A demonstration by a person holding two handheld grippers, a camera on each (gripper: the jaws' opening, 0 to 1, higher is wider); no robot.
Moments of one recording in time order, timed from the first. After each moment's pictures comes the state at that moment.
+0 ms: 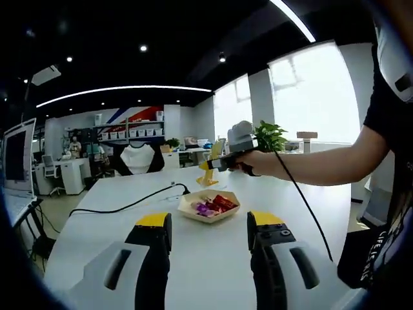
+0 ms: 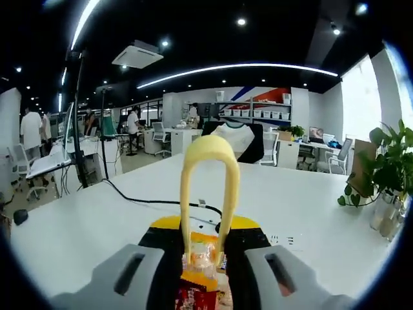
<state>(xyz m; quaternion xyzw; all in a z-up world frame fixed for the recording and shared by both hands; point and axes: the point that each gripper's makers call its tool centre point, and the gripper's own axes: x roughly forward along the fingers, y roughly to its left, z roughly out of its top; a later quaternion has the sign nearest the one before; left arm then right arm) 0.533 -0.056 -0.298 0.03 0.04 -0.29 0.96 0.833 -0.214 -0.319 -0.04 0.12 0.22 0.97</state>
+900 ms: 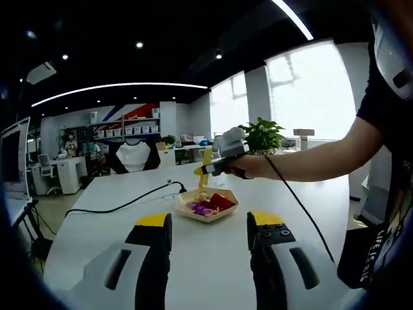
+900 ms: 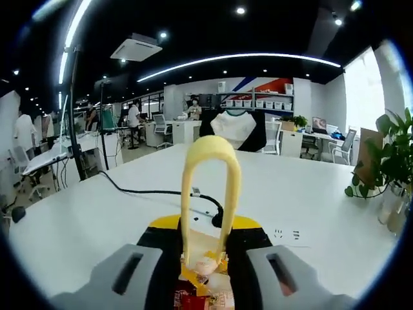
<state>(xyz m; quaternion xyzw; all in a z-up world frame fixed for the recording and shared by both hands) 0.538 -0.062 -0.302 0.04 0.05 -0.30 0.95 0.844 -0.227 -0.343 -0.03 0.14 0.23 0.96</state>
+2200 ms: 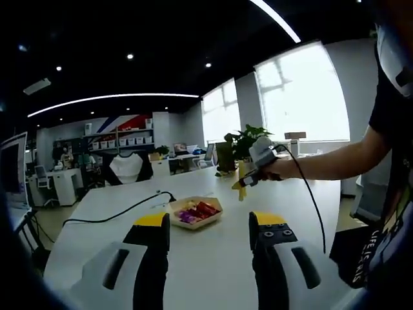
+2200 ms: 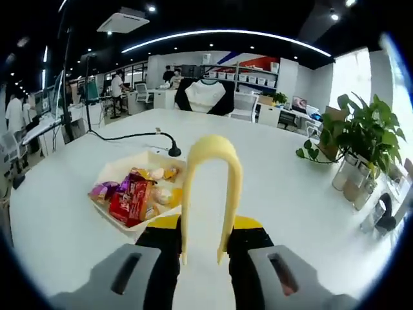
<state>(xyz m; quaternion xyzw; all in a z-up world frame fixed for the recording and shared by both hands) 0.502 -0.088 -0.286 0.05 0.01 -0.32 0.95 0.730 -0.366 -0.386 -0.08 0.26 0.15 0.95</state>
